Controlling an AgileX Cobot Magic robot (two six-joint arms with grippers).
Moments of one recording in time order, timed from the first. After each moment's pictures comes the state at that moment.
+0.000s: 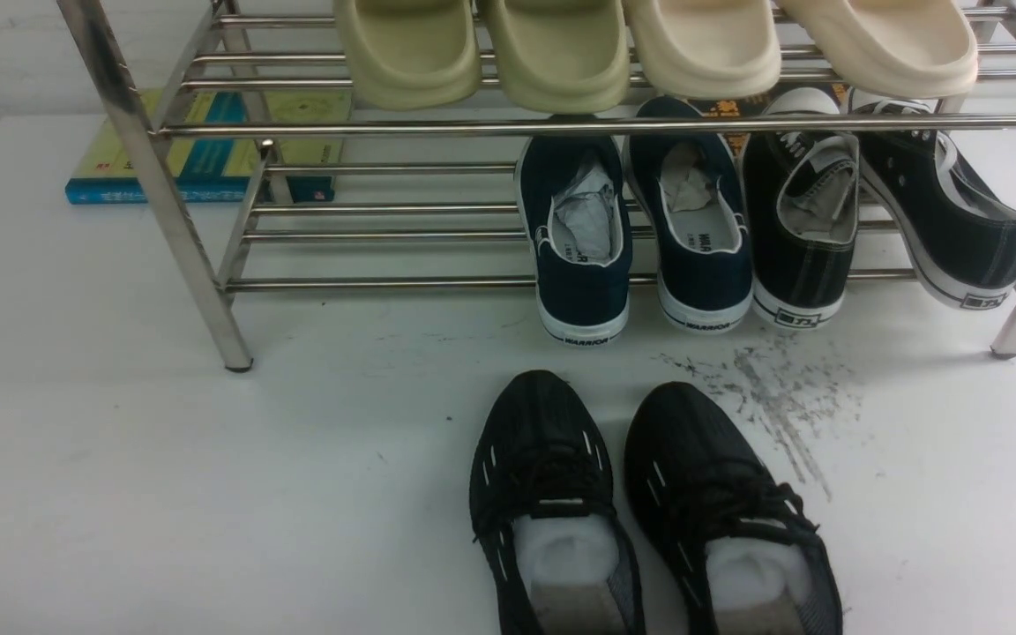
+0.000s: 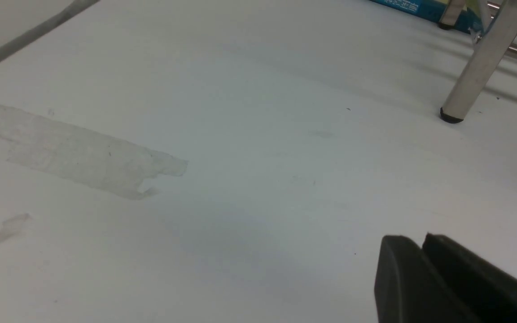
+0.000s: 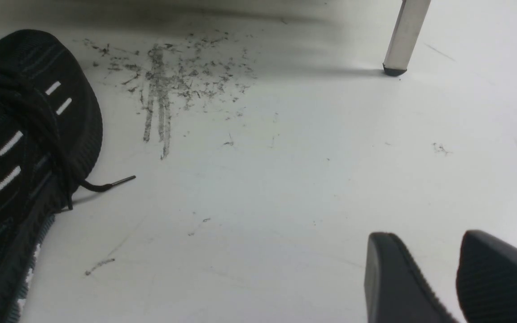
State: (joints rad) right arm -0.01 0.05 0.02 0.07 0.37 -0.10; left arm 0.08 -0.01 0.02 0.27 0.39 -0.47
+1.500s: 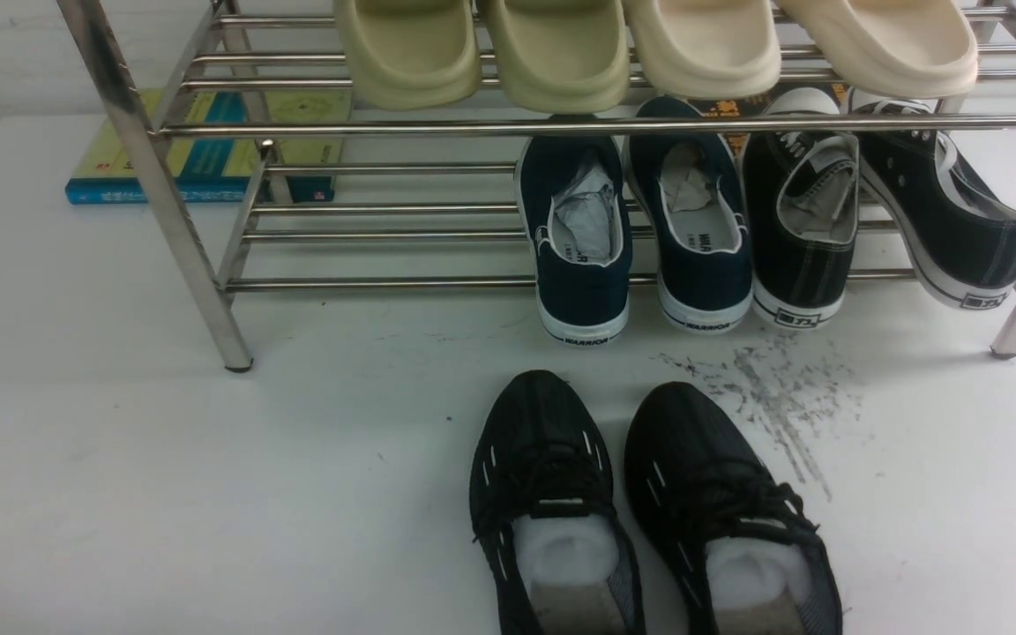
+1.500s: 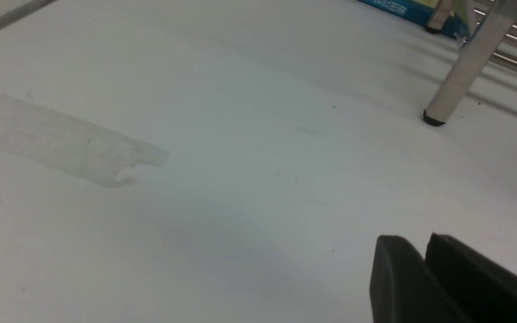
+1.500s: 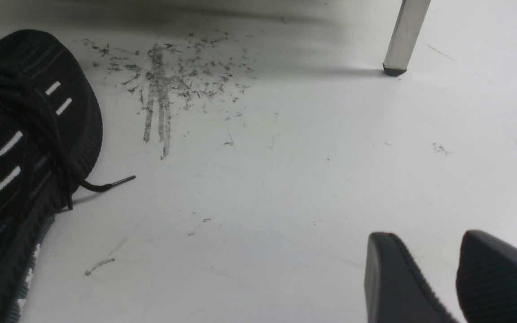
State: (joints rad) right arm -0.01 0.05 0.02 0.07 0.37 -0.10; left arm 0.08 -0.01 0.02 0.19 0.38 -0.47
